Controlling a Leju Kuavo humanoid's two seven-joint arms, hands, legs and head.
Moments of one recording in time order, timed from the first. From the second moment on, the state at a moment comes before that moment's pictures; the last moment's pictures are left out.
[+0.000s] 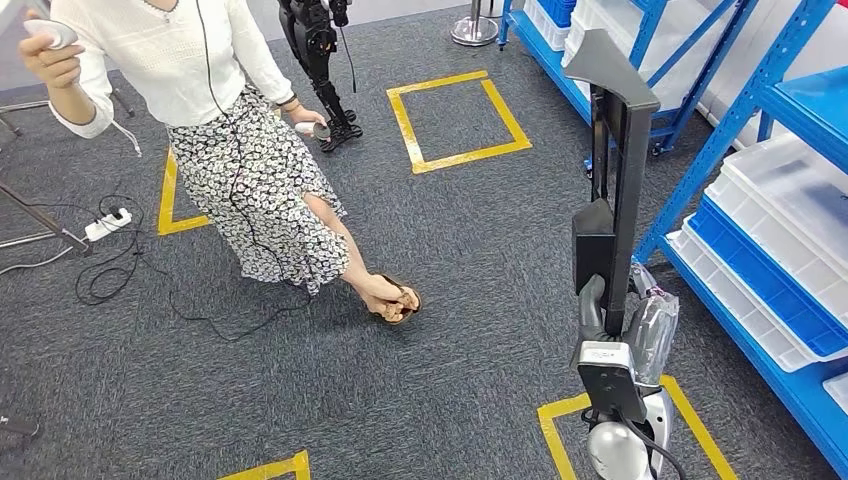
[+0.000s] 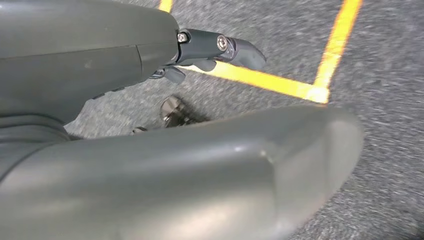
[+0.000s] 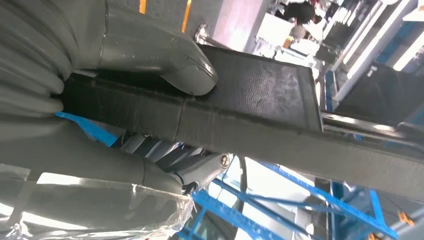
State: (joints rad) left arm -0.08 -0.15 0.95 -0.22 -0.27 0.12 -0.41; right arm 0.01 0.04 0.16 -1.72 0.51 -0.48 -0.41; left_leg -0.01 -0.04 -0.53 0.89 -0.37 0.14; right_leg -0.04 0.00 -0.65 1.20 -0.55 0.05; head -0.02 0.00
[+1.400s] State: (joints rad) left arm -0.08 -0.13 0.95 -0.22 -0.32 0.10 -0.44; right arm 0.00 0.05 0.12 -1.70 0.41 -0.44 -0.48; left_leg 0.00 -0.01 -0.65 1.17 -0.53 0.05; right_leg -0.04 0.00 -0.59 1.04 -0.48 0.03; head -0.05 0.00
